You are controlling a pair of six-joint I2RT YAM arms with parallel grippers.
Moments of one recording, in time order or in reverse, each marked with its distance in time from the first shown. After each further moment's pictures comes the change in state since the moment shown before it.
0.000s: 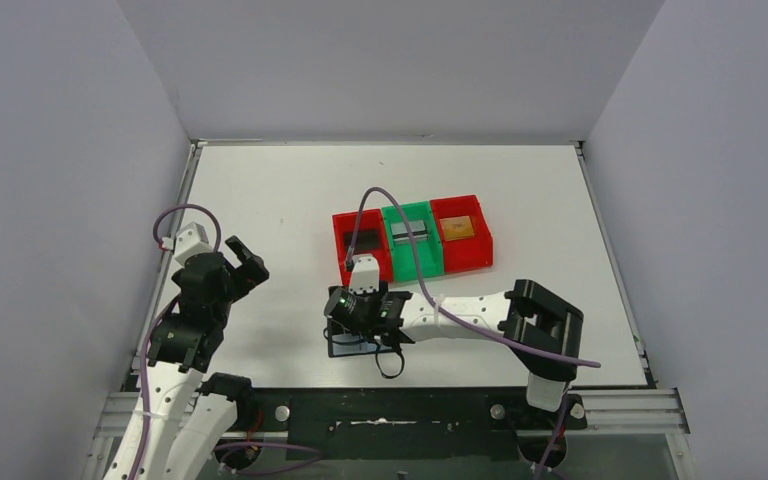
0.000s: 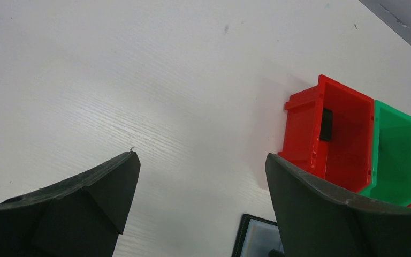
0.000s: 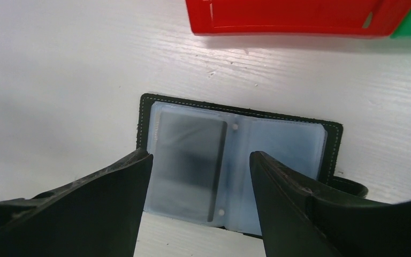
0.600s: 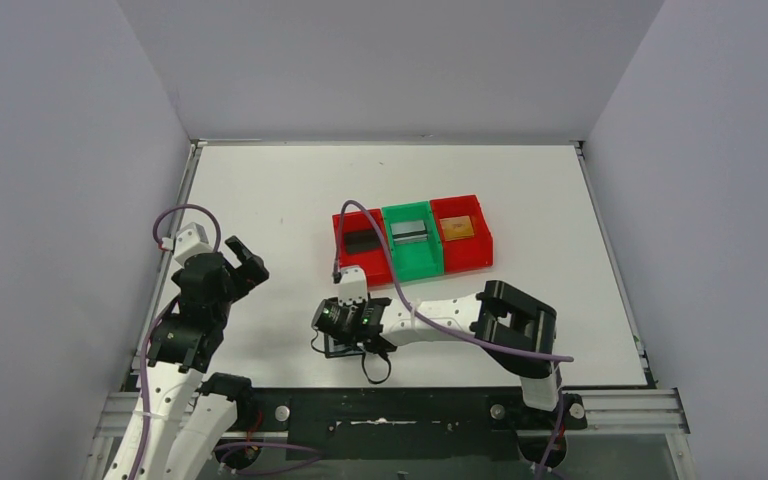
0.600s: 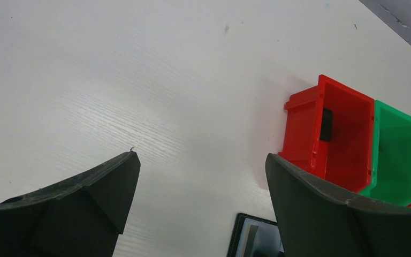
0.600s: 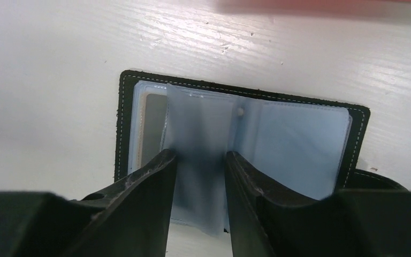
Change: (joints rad) left arm 0.002 -0.002 0.000 0.000 0.001 0.000; right arm 0.042 0.140 0.095 -0.068 -0.014 0.013
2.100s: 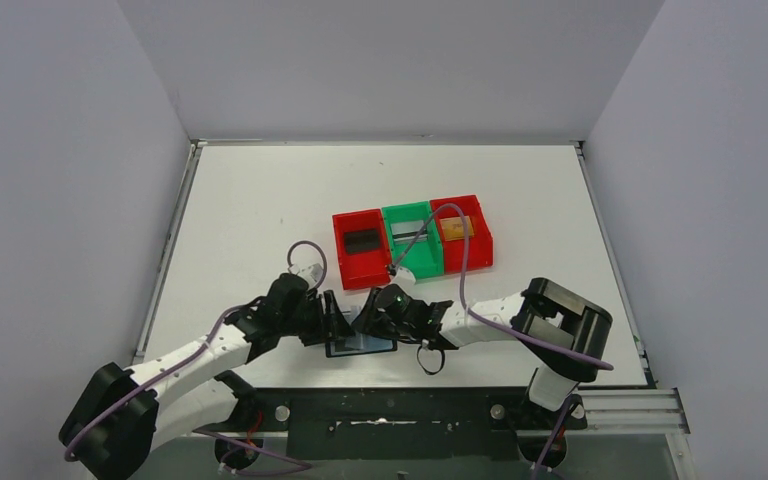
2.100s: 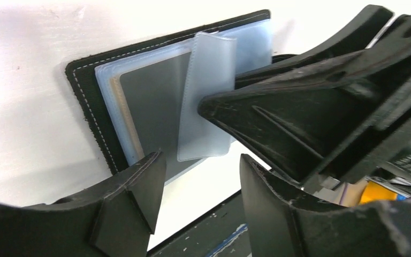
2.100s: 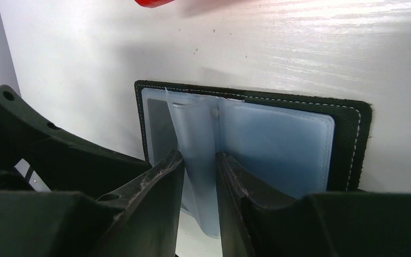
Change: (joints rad) left arm -0.435 0.407 -0.318 0.450 0.609 -0.207; right arm -0.204 -0.238 -0.535 0.675 -0.374 0.201
